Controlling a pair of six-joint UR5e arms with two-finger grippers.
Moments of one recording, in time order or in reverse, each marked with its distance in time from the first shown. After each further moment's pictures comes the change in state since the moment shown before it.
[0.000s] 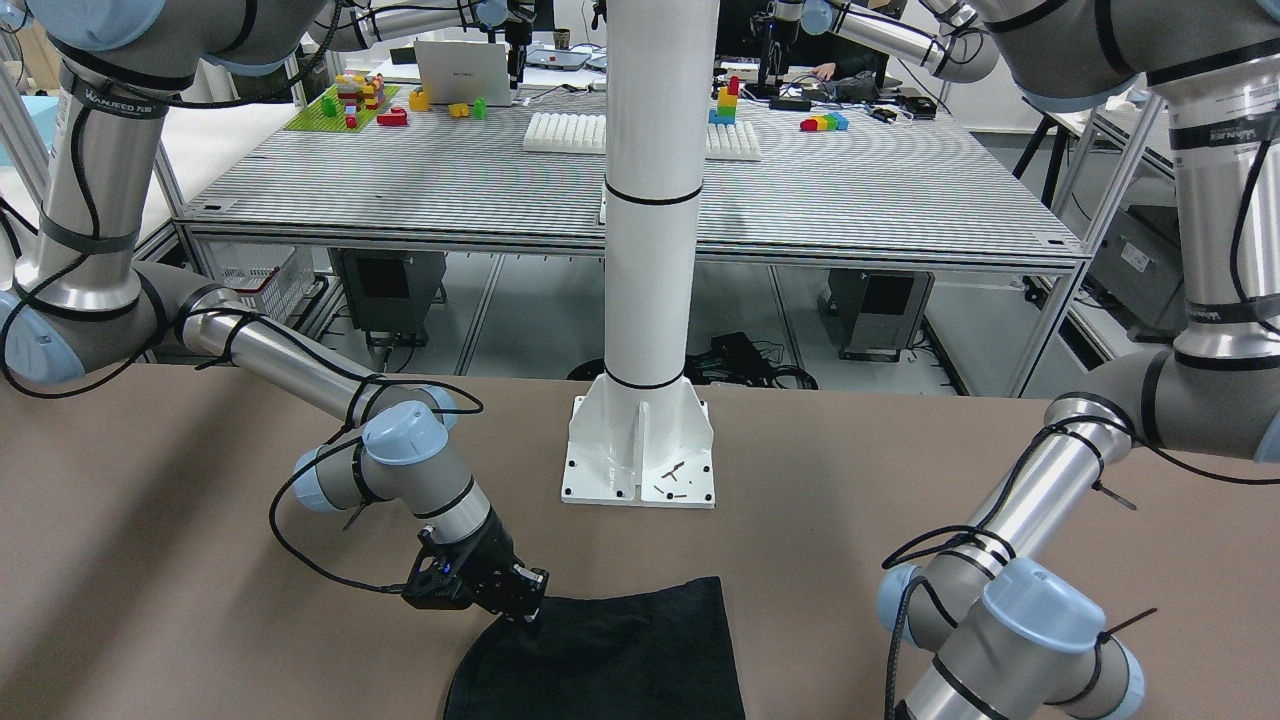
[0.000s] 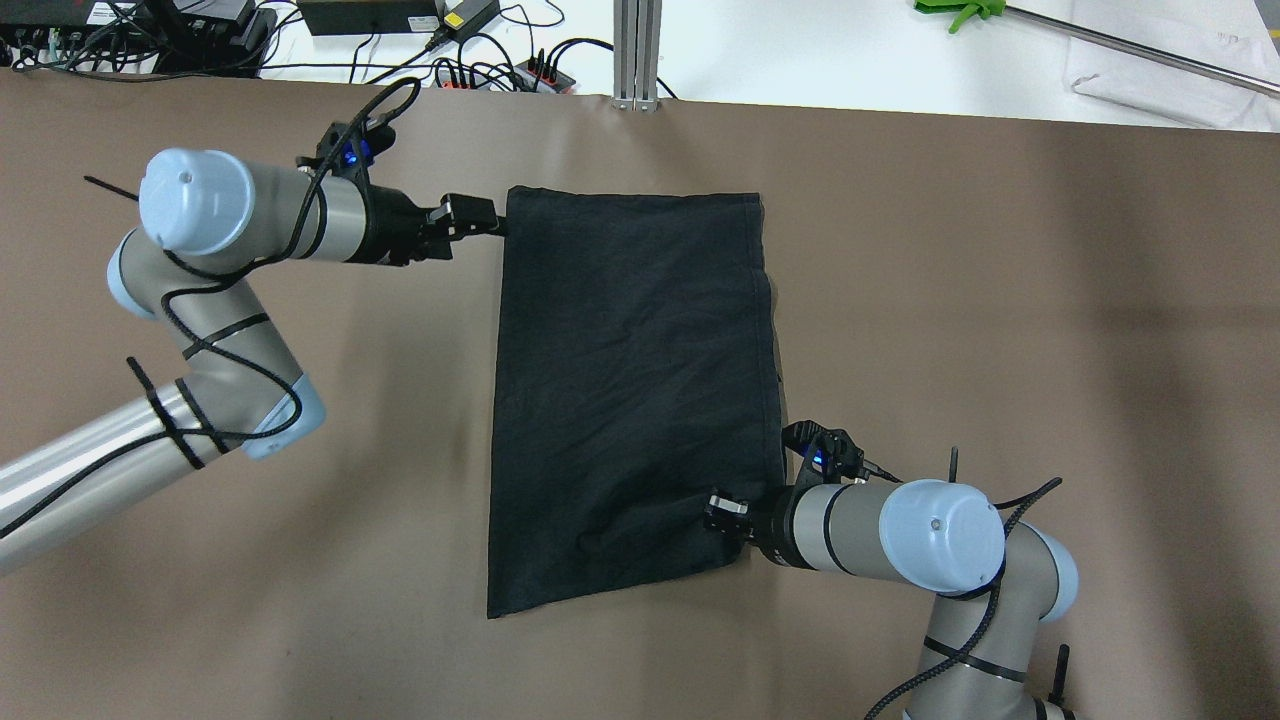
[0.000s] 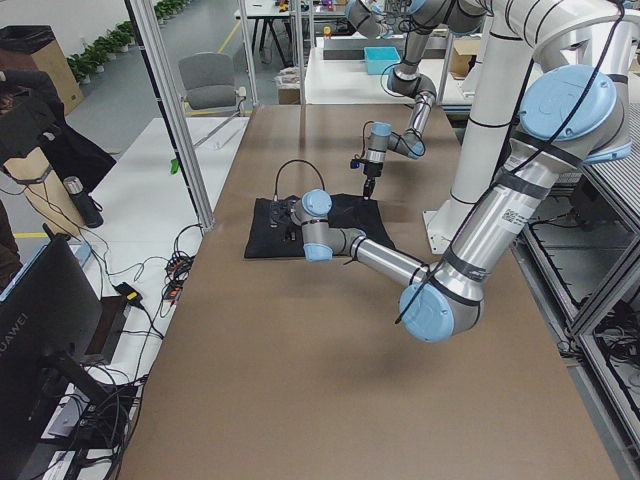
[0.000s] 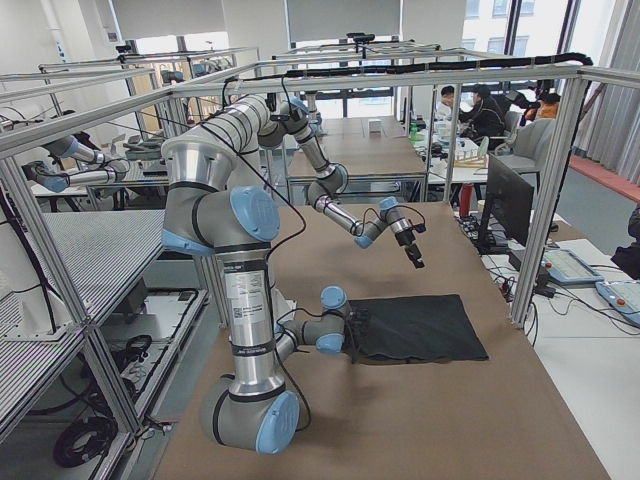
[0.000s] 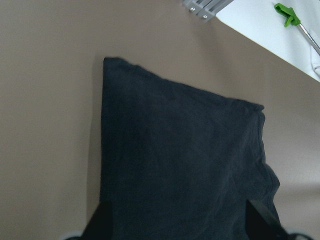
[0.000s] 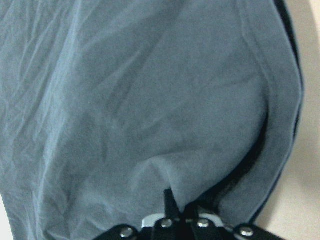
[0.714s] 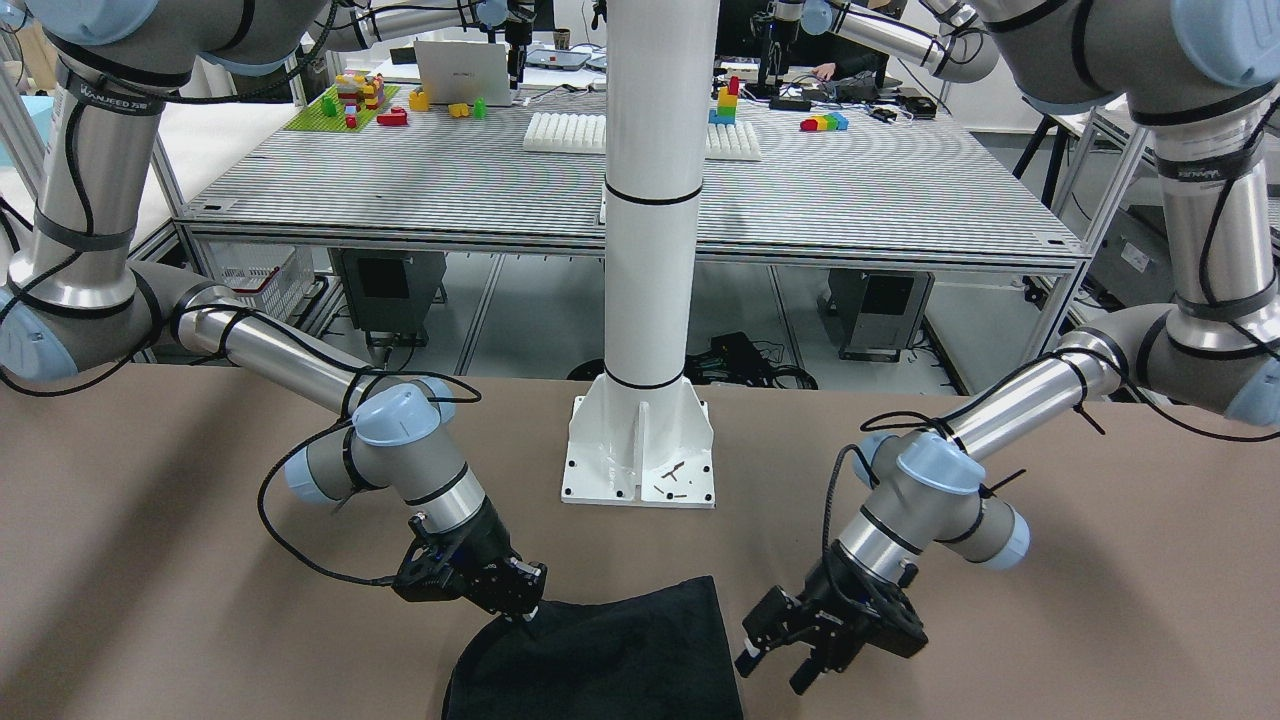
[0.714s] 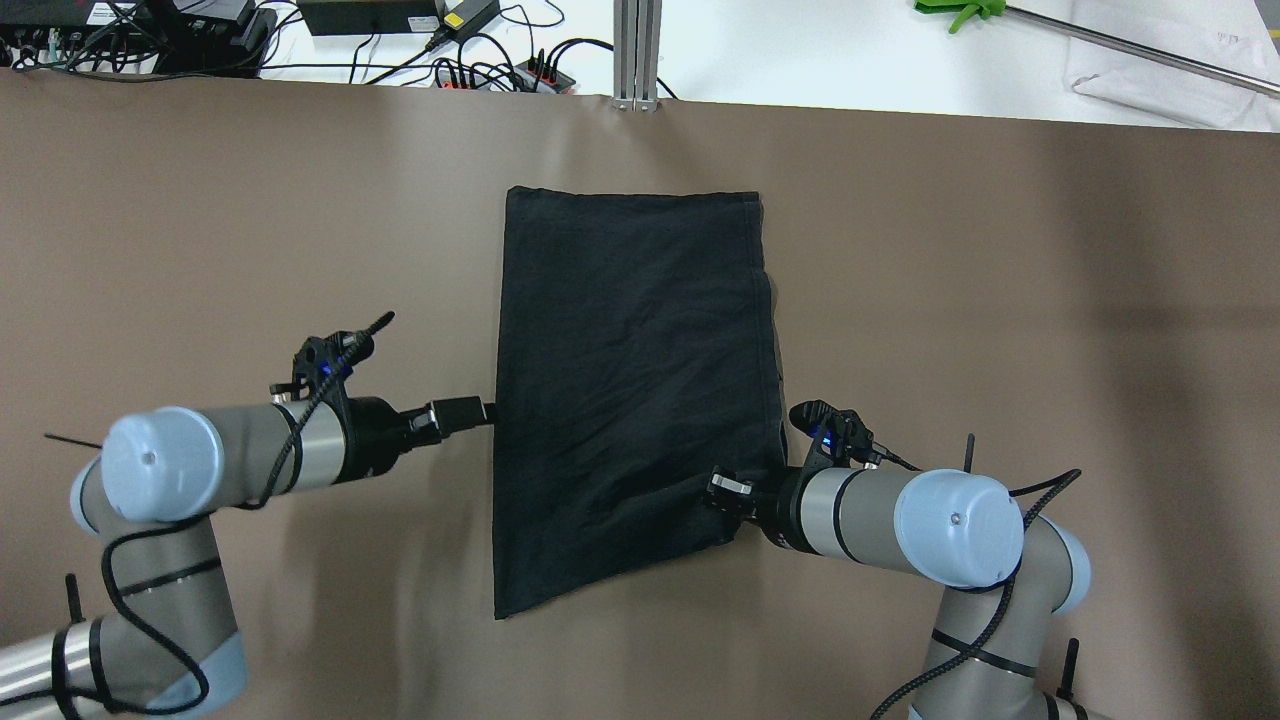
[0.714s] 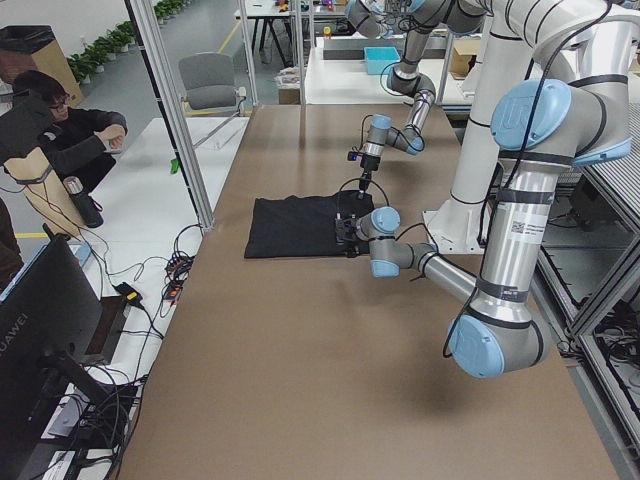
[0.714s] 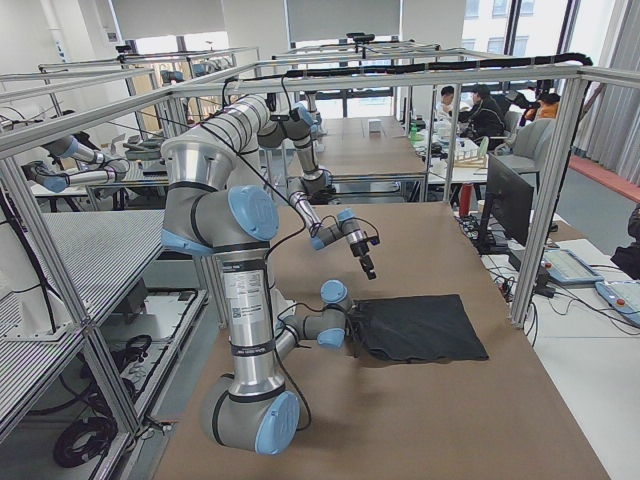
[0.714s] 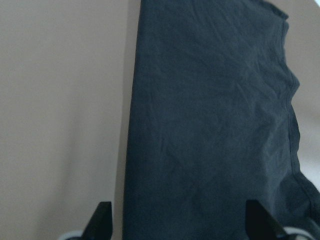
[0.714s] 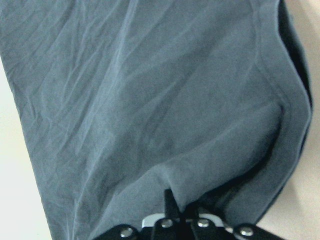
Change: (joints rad) left arm 0.325 0.302 -0.346 0.042 0.284 -0.136; right arm 0.019 -0.002 0.045 -0.003 -0.036 -0.002
